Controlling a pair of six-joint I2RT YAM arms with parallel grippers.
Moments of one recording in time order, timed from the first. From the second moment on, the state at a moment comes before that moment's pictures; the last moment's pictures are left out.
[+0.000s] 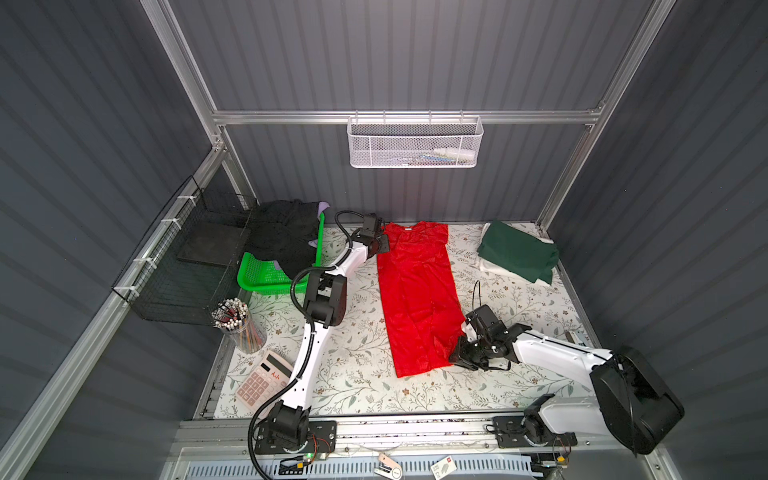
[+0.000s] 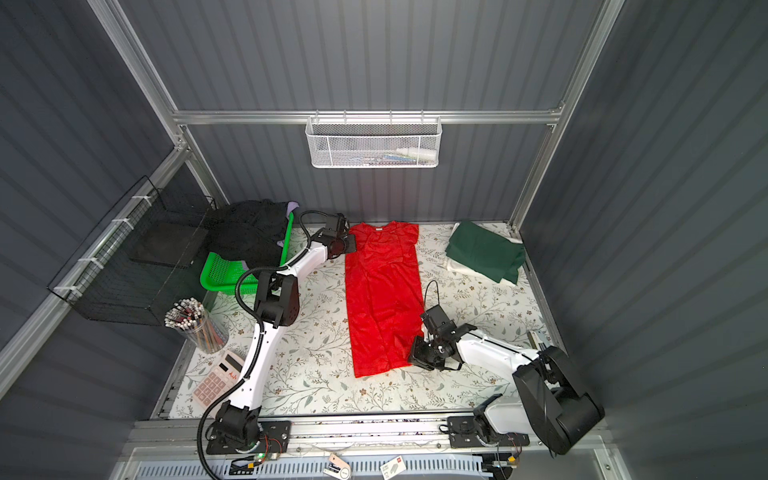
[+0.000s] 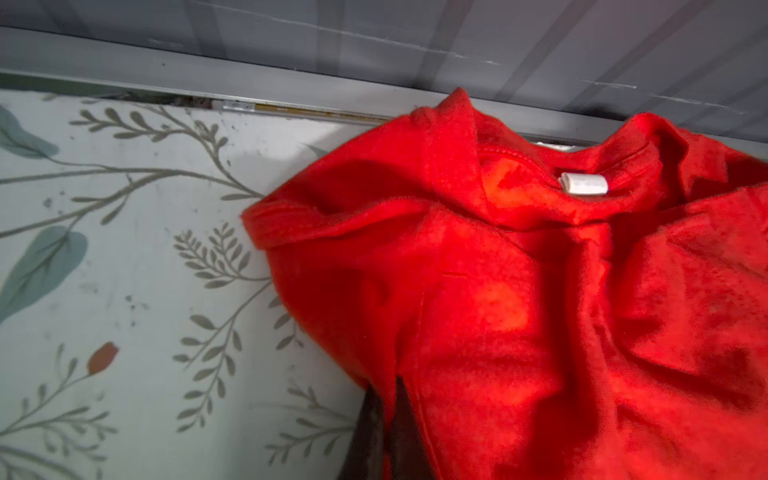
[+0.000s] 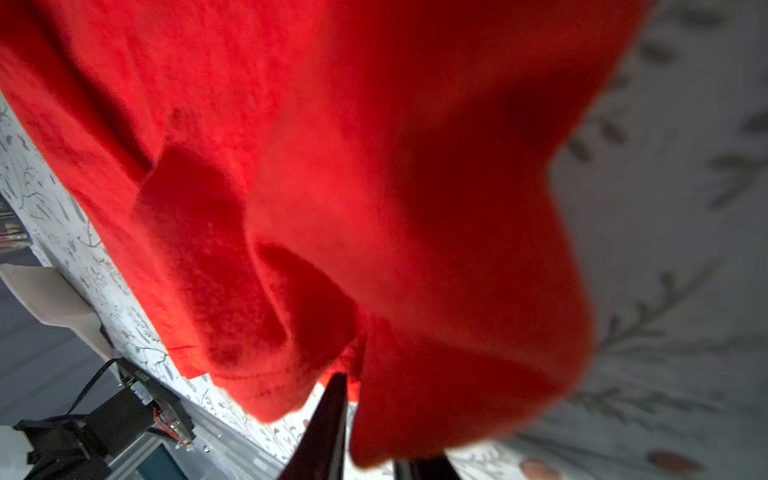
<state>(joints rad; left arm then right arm) -0.36 2.68 2.35 -0.45 0.02 -0.35 0.55 1.31 0.51 -0.40 -0.38 0.85</state>
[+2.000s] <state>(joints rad) -0.83 1.38 0.72 -0.44 0.10 -0.50 0.43 1.33 0.63 -0.63 -0.22 0.66</state>
